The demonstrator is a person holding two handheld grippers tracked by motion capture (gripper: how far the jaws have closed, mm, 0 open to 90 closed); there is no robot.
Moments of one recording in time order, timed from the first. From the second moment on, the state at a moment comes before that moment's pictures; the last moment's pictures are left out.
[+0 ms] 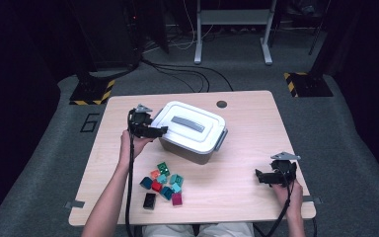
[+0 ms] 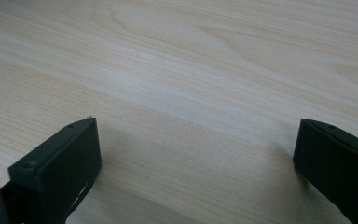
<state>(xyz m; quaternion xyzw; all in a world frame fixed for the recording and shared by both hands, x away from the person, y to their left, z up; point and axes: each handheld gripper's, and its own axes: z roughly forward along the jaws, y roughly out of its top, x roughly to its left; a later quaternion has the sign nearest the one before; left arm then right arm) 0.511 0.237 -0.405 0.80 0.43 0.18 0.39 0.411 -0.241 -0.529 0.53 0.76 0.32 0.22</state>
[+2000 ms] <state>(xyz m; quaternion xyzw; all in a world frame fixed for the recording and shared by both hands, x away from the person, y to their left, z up) 0.454 0.284 -0.429 0.78 0.45 0.20 0.37 0.411 -0.241 -0.529 0.52 0.76 0.32 0.22</state>
